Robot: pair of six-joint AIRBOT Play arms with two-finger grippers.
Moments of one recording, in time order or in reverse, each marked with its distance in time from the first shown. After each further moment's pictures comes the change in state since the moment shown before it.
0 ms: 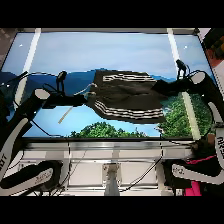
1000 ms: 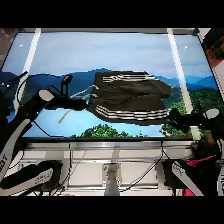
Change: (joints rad) left arm -0.032 0.000 0.000 0.102 -0.077 -0.023; right arm -0.311 0.386 -0.594 -0.038 0.103 0.278
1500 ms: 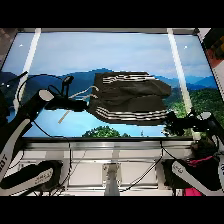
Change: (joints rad) left arm 0.000 0.000 0.000 0.003 -0.021 0.000; right arm -0.008 -0.137 -0.041 0.050 -0.095 0.059
